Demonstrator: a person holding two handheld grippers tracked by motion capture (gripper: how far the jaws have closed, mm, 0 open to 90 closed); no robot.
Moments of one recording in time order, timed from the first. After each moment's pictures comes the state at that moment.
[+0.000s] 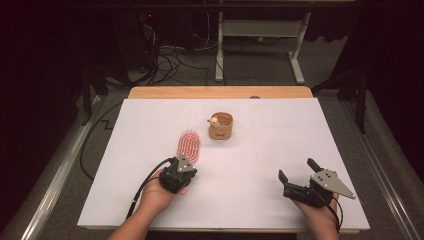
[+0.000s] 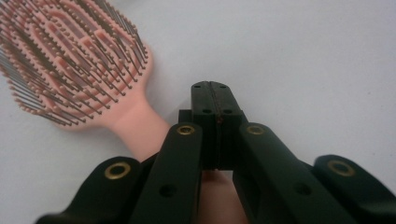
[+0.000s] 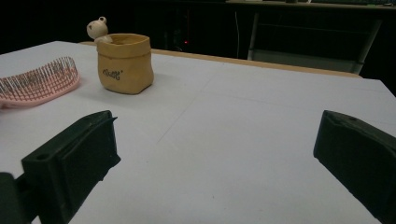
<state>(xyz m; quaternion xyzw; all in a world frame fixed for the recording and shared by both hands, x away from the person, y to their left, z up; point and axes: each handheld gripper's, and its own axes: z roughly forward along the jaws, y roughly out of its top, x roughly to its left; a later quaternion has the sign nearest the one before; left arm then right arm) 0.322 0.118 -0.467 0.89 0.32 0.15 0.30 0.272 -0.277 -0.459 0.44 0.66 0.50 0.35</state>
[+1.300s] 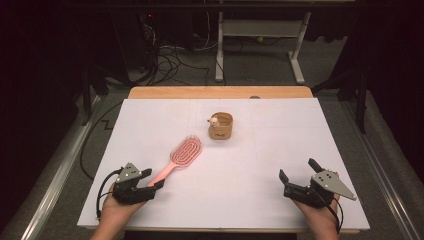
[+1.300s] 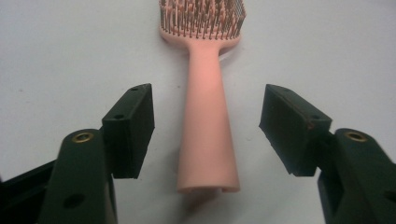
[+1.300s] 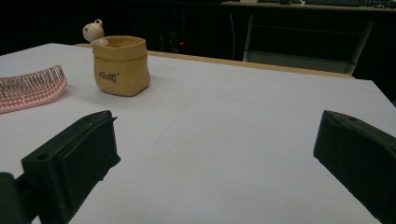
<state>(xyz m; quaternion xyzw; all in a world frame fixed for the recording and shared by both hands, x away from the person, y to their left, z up) 0.283 0.233 -0.470 0.80 0.42 0.14 0.41 0.270 -0.277 -0.458 0.45 0.65 0.50 0.36</state>
